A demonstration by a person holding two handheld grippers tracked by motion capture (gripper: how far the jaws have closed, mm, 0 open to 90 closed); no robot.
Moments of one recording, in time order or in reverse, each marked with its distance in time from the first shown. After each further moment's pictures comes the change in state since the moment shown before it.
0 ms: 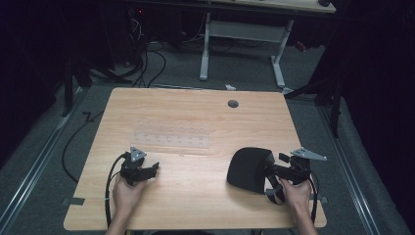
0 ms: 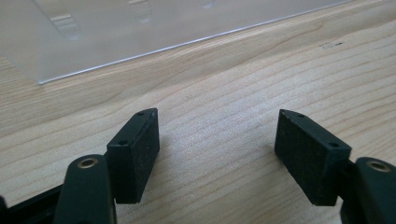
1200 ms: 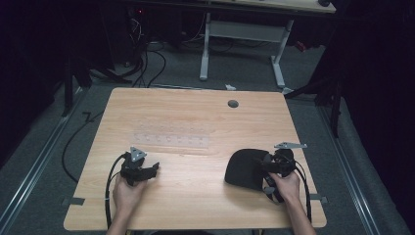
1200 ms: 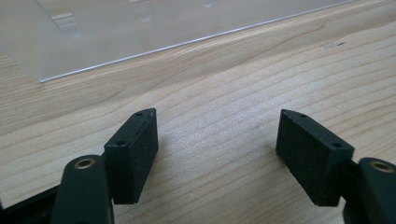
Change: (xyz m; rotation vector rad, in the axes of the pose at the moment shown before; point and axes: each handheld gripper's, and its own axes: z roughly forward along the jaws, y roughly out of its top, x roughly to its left) left arm -0.001 0.000 0.000 -0.003 0.013 0.000; right arm 0.000 0.008 0.047 0.158 0.123 -0.028
